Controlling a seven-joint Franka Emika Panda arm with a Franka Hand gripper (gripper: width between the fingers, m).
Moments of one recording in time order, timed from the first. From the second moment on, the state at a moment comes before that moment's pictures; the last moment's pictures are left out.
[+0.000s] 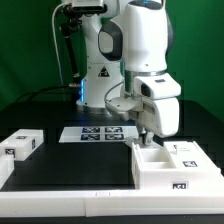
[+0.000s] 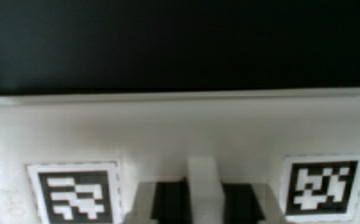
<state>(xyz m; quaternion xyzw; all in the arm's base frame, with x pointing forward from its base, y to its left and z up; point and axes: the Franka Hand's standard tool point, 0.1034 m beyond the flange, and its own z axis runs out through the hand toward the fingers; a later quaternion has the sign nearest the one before) 0.404 0.074 0.011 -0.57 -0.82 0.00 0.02</state>
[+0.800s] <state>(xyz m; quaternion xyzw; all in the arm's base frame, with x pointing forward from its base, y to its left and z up) 0.420 0.057 0.066 -0.65 -0.76 0.05 -0.01</state>
